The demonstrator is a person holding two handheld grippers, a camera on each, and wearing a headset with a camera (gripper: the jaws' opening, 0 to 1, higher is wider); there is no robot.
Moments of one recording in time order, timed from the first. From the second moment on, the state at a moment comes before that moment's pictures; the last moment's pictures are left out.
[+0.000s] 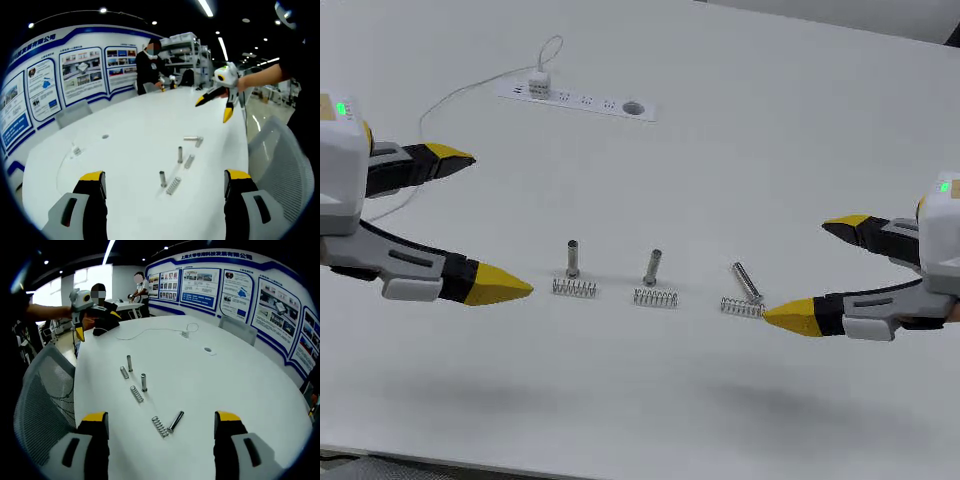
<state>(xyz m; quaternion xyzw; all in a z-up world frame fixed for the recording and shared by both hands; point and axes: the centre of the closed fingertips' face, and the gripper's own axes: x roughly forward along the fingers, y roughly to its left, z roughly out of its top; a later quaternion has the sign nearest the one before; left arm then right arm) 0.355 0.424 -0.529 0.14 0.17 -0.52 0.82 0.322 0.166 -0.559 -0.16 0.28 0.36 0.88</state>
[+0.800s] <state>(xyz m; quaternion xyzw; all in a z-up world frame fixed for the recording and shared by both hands) 0.353 0.425 -0.530 0.13 0.17 -0.51 0.83 0.337 0.162 -0.575 -0.13 0.29 0.34 0.89</state>
